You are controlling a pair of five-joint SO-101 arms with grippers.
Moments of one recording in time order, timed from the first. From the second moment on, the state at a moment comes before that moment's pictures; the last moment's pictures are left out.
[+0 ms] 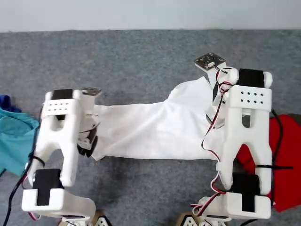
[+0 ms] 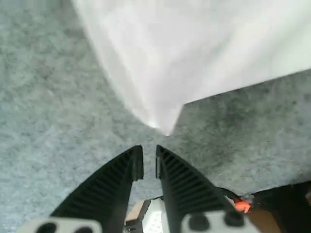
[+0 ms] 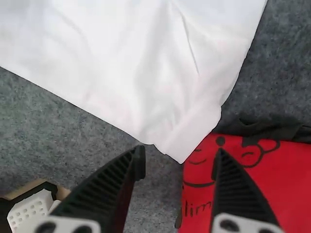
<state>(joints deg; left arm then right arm) -4.6 1.6 20.8 97.5 -11.2 3.0 -2.5 -5.1 100.6 35.8</state>
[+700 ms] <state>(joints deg) -1.0 1.6 23.0 94.4 -11.2 3.2 -2.5 -5.1 100.6 35.8</state>
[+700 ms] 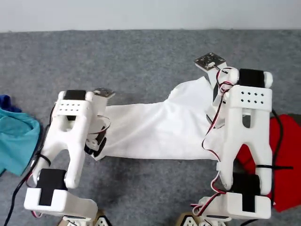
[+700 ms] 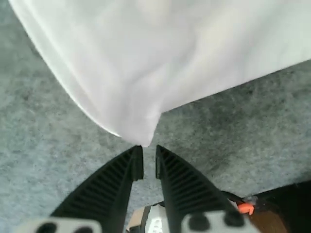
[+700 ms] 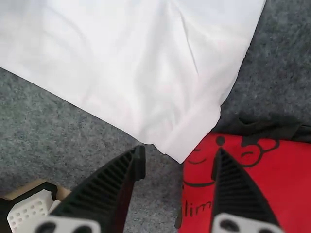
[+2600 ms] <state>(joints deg) -6.2 23.3 0.2 75.9 -10.9 1.1 46.9 -43.3 70.1 17.2</state>
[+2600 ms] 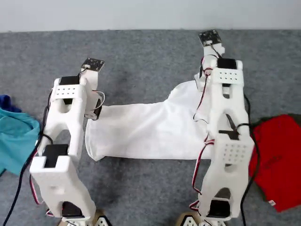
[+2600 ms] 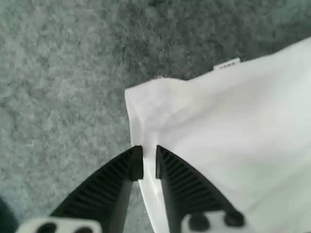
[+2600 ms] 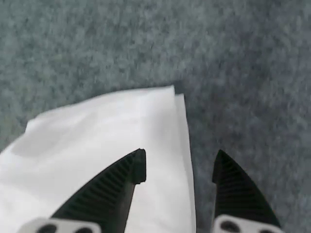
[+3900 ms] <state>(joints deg) -9.5 29.5 -6.8 68.9 -9.7 3.7 60.2 -93.5 100.6 19.2</state>
